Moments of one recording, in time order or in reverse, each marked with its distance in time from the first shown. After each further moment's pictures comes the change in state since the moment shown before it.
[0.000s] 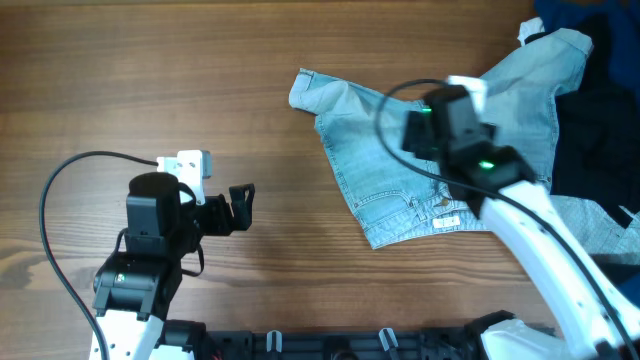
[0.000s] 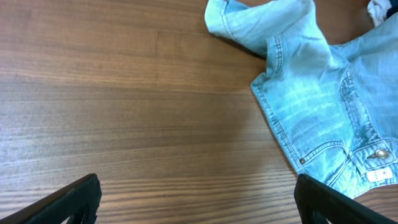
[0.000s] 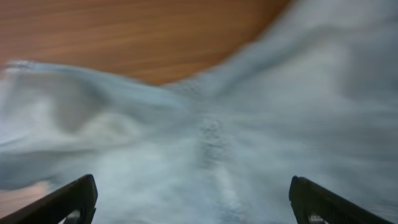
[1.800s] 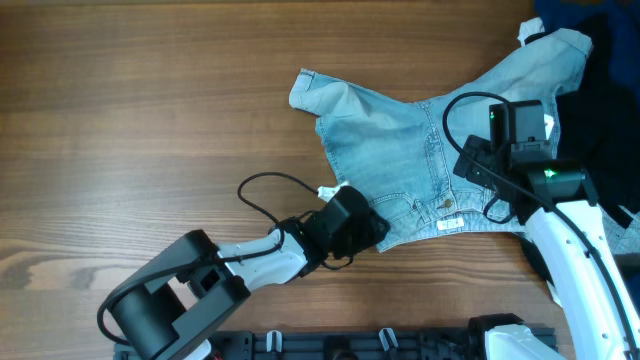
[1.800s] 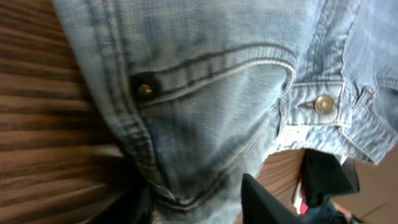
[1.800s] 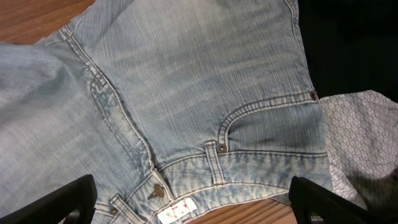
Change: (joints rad) left arm -0.803 0.939 0.026 0.851 0.002 -1.080; right arm -0.233 -0.103 0.003 -0.320 -0.061 0.043
